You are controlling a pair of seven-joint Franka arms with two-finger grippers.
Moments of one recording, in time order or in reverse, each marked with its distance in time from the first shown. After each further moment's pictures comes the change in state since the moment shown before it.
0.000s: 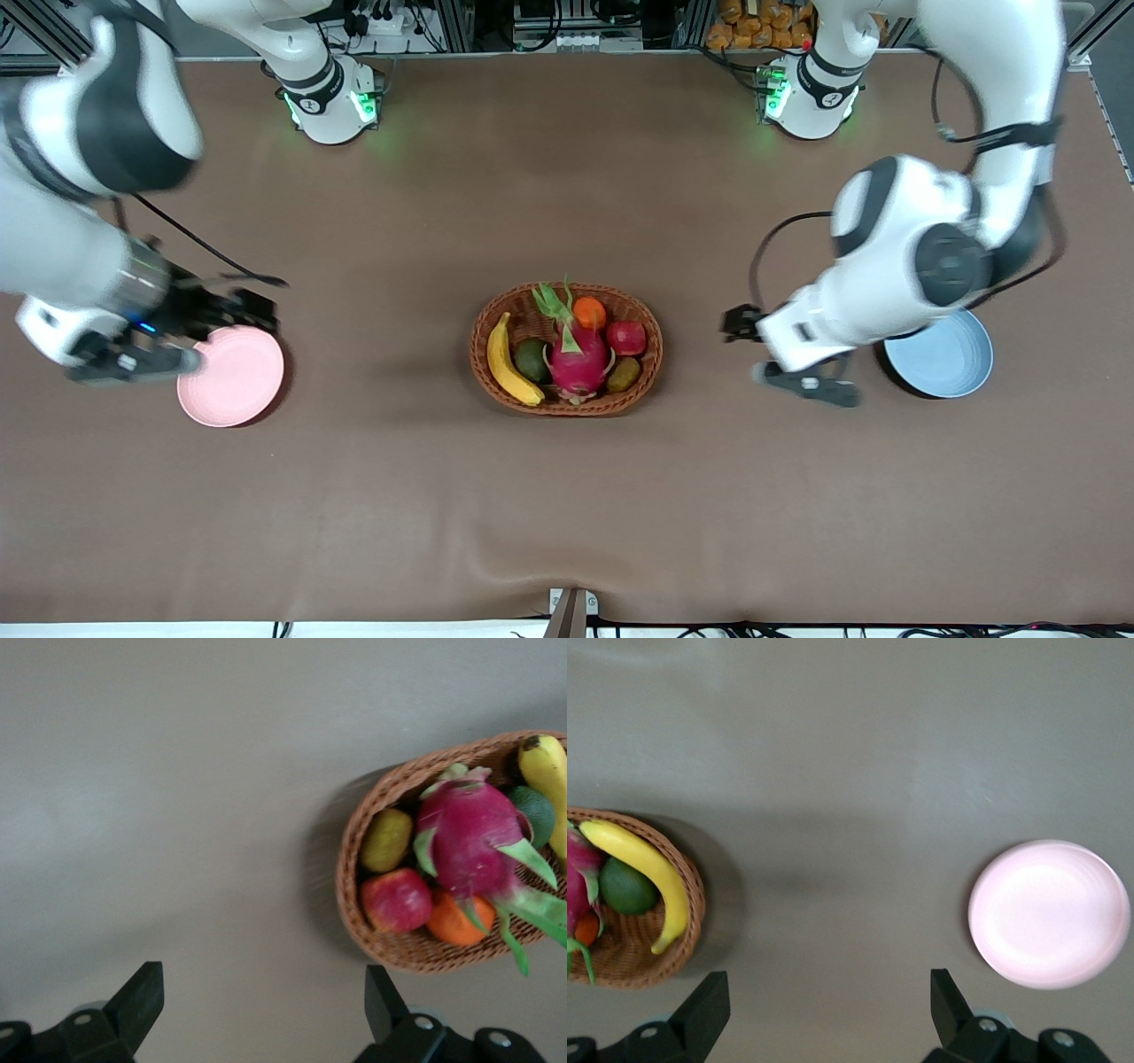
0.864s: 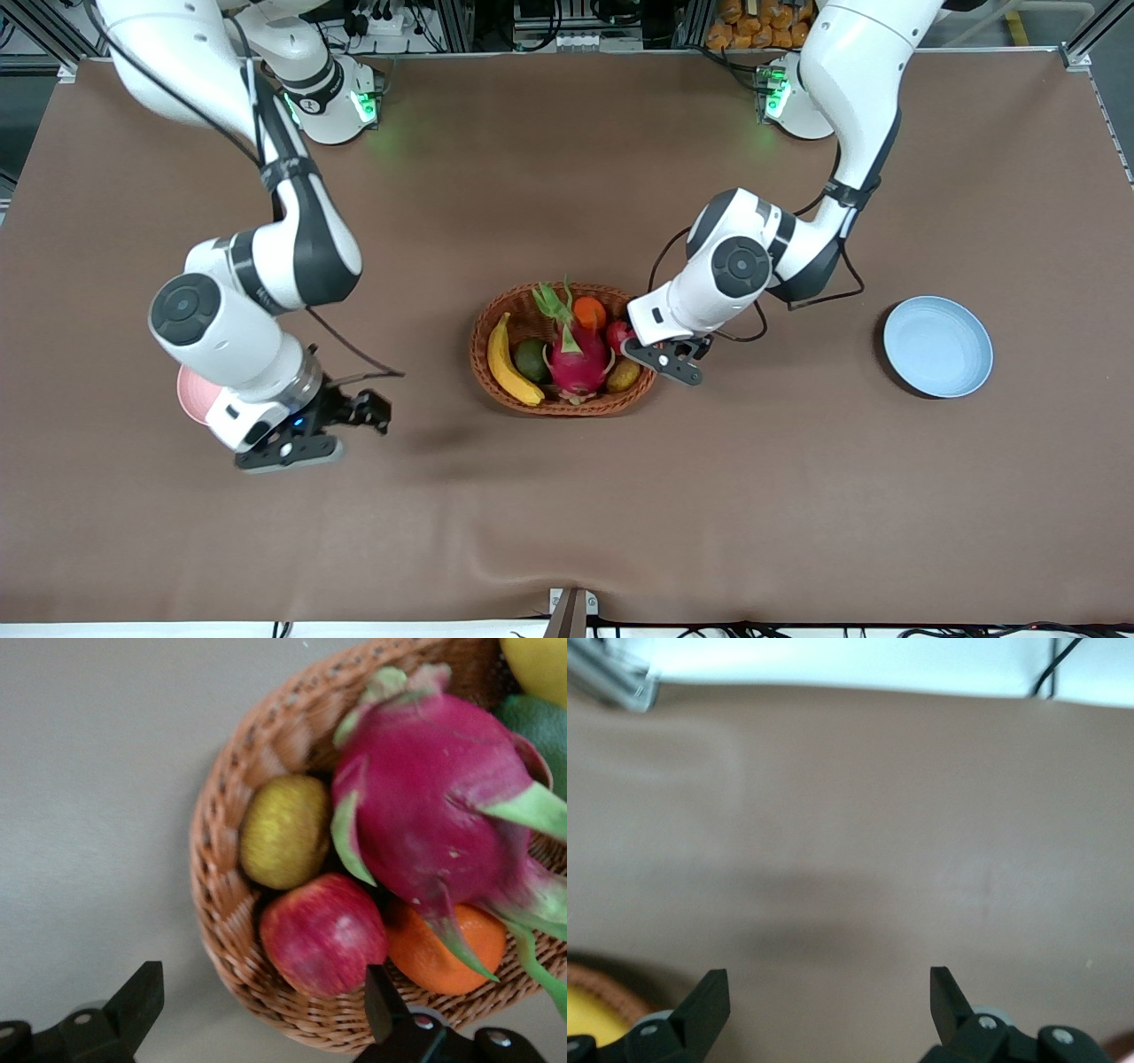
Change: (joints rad) left arm -0.174 0.090 -0.009 -0.229 0.000 0.365 0.011; right arm 0.067 0.266 -0.024 0.018 0.001 0.507 0.038
